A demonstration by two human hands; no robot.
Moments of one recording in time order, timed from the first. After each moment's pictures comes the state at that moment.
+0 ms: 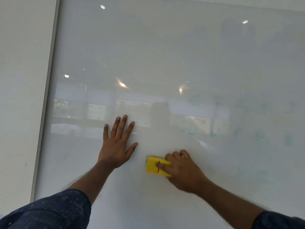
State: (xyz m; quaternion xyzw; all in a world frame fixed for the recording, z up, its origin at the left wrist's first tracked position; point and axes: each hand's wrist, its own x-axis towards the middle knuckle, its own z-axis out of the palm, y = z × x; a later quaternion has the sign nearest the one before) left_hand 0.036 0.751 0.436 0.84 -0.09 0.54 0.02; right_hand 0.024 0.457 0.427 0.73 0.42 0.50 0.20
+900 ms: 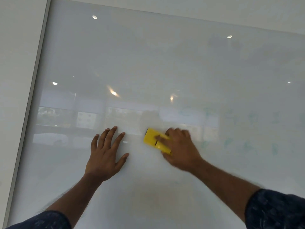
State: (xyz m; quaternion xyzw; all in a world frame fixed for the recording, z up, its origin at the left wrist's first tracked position) left_hand 0.031 0.748 0.446 0.81 -0.10 0.57 0.03; right_hand 0.023 0.459 0.524 0.75 0.33 0.57 0.11
